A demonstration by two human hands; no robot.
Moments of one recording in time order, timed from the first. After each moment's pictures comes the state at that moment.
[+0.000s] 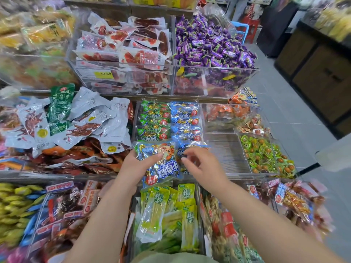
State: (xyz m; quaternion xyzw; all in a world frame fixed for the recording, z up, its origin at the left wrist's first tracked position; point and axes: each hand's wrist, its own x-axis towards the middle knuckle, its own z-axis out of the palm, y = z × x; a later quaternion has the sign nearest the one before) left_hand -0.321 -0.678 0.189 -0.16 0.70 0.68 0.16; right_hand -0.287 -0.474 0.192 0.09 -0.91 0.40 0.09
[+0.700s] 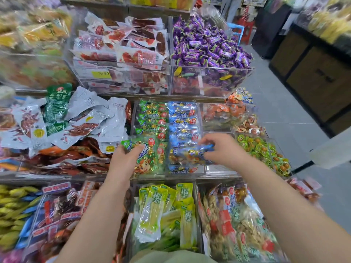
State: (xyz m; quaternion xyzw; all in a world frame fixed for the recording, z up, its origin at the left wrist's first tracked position) left_hand -0.336 -0.689 0.186 -0.21 0.72 0.66 0.07; right_hand -0.314 -0.425 0.242 0.01 -0.95 0.30 -0.05
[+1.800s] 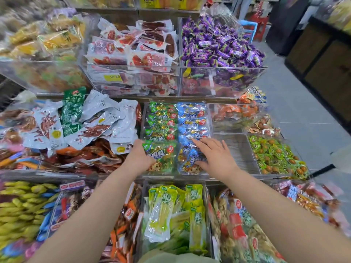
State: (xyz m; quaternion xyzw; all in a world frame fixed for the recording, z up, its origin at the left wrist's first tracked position) left_hand -0.354 -0.690 0.192 -0.10 0.89 0.41 0.17; right_hand -0.324 -0.439 0.167 0.10 -0.99 0.09 0.03
